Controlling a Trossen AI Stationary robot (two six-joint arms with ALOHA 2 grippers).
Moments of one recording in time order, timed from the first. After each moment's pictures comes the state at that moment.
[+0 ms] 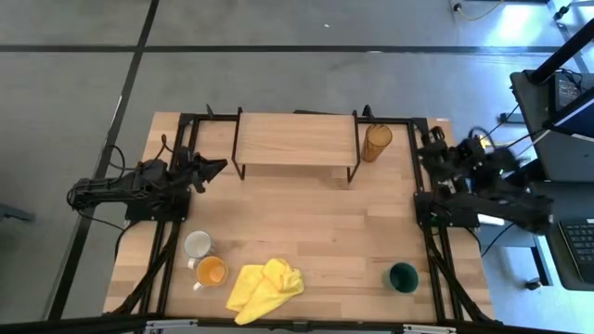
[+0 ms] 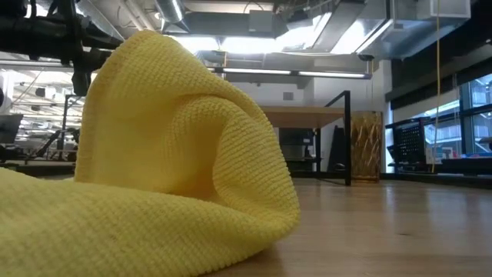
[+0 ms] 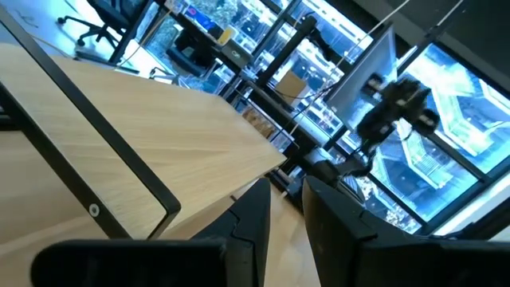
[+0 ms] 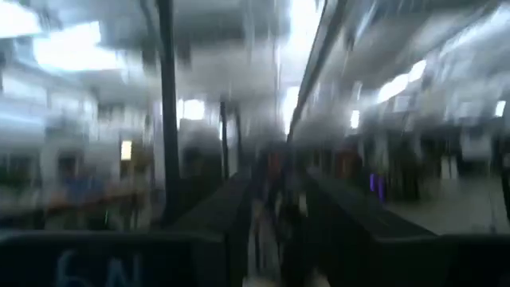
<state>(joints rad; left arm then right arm) 0.06 0.01 0.16 -0.09 -0.35 -0.70 -0.32 0.29 0.56 0.20 -0.38 0.26</state>
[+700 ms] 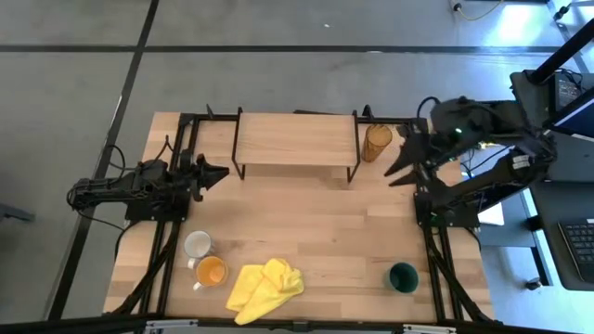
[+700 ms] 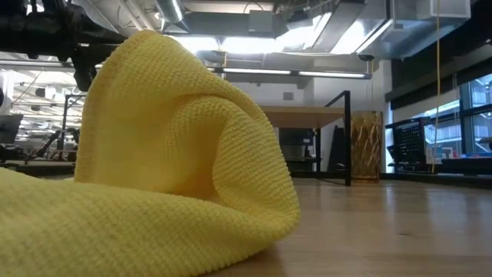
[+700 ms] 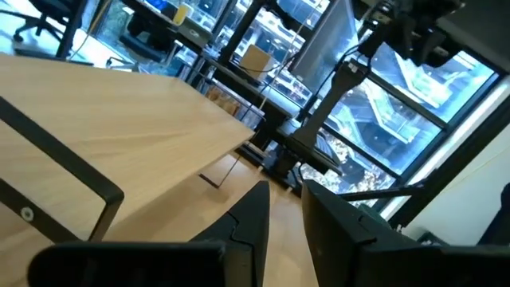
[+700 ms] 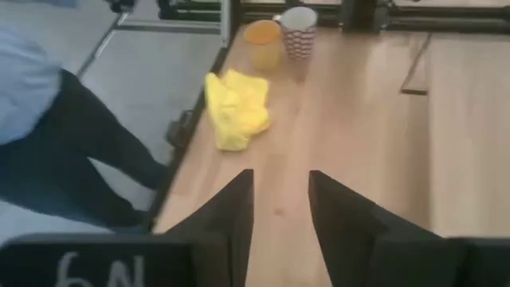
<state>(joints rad) 0.06 0.01 0.16 -0.09 -0.19 -0.59 0.07 1.24 1.91 -1.37 -0.28 0.00</state>
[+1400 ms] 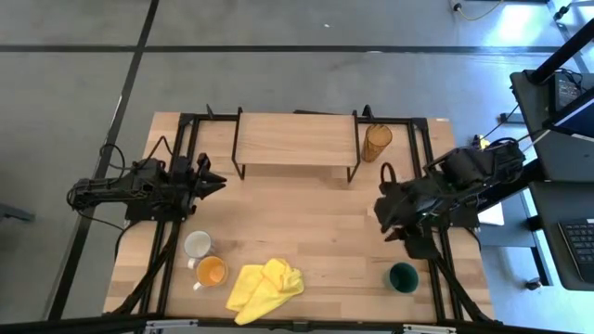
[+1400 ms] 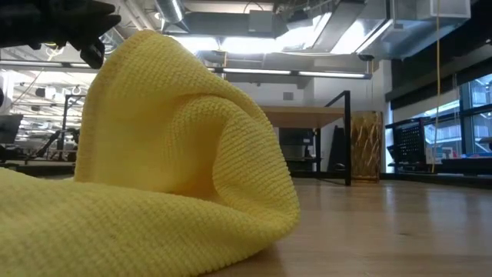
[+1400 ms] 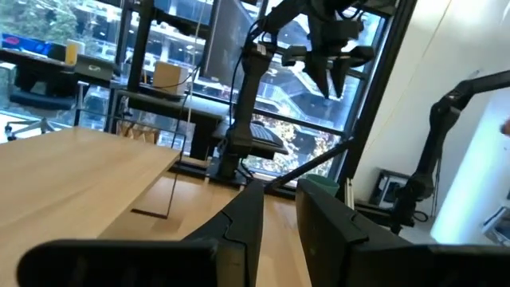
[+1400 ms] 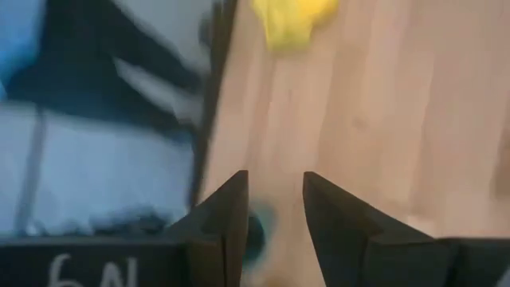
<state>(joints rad) 0.06 0.01 0.16 0.02 0.07 -0.28 0.44 1.48 1.91 -1.45 -0.17 0.38</state>
